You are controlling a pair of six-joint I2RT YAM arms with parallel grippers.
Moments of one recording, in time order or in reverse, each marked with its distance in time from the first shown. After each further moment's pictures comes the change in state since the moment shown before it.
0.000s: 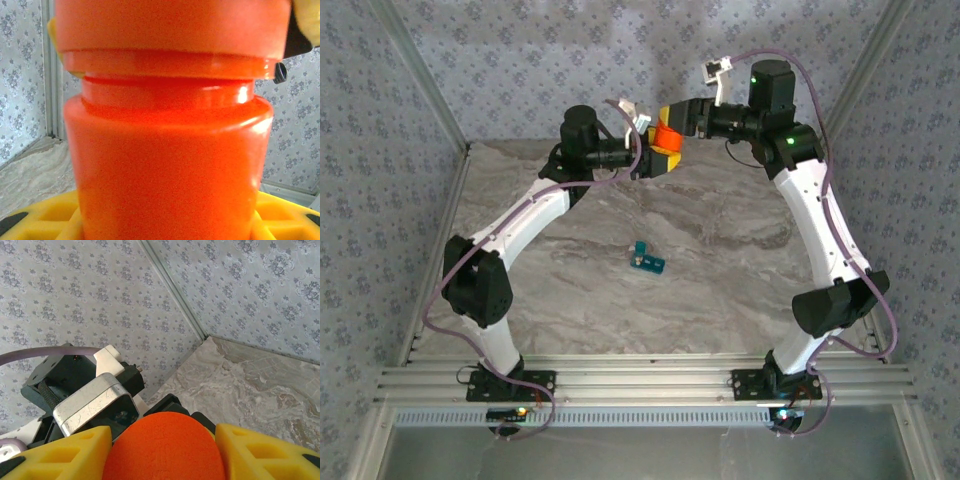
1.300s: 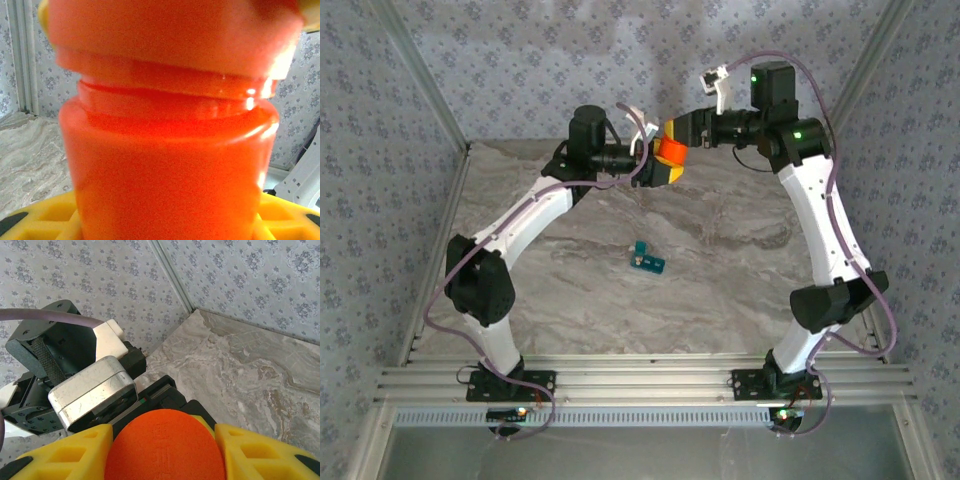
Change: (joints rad) left arm -0.013 0.015 0.053 -0.209 0.069 0.096; right arm -0.014 0.037 0.122 -0.293 0.002 -0.197
